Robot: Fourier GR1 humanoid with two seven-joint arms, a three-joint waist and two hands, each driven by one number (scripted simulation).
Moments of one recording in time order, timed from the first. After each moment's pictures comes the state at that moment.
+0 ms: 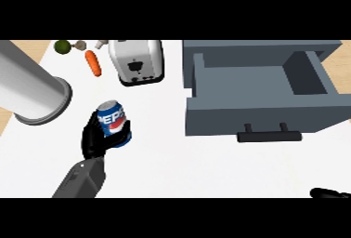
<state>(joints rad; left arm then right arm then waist) -0.37 0.10 0.03 -0.63 0.41 0.27 -0.64 0.10 -0.09 -0.29 -2.23 -0.10 0.10 0.28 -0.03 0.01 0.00</state>
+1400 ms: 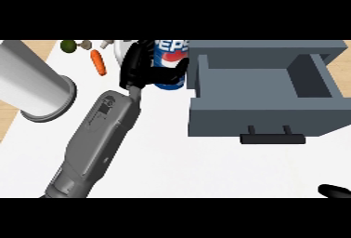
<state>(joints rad) -0.83 0.05 -0.13 -0.98 0.27 0.26 -0.03 0.07 -0.10 -0.32 -2.26 -0.08 0.08 0.32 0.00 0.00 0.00</state>
